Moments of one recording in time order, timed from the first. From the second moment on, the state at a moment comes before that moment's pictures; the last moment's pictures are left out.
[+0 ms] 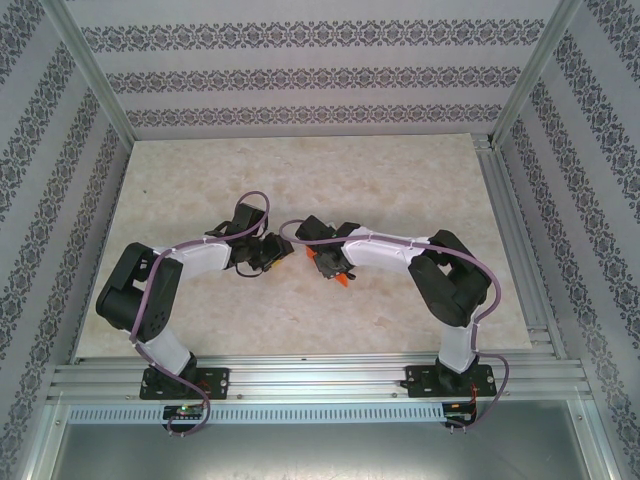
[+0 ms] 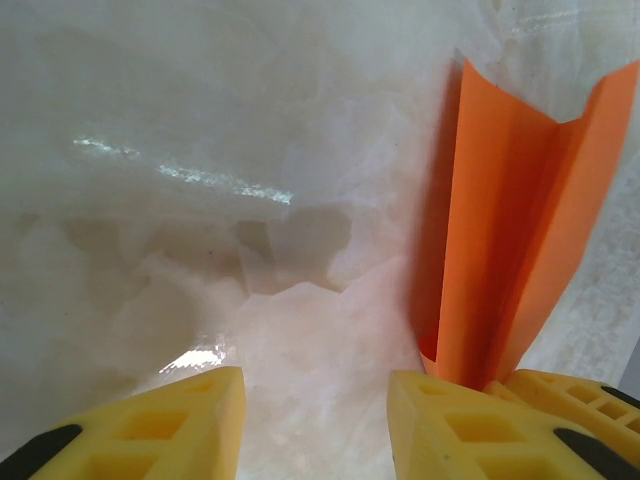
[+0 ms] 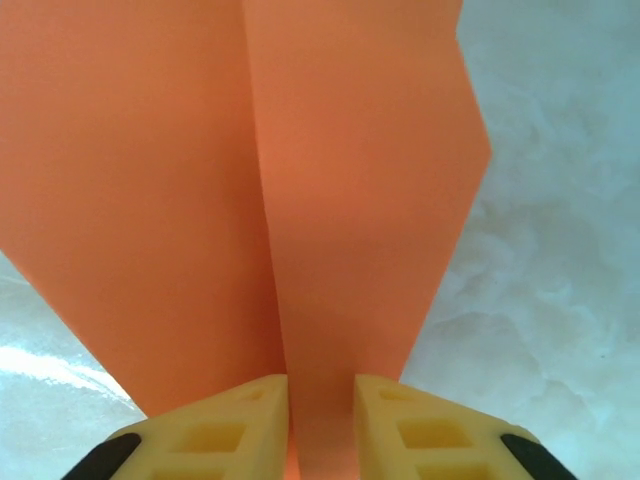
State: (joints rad) left arm -0.43 1.67 0.84 -0.15 0.39 -0.98; right arm 0.84 1.89 1.24 -0.70 0.32 0.38
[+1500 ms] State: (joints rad) left arm -0.50 1.53 0.90 -0.20 0.40 -0.95; right arm 0.52 1.44 0.51 0.08 -0.35 0.84
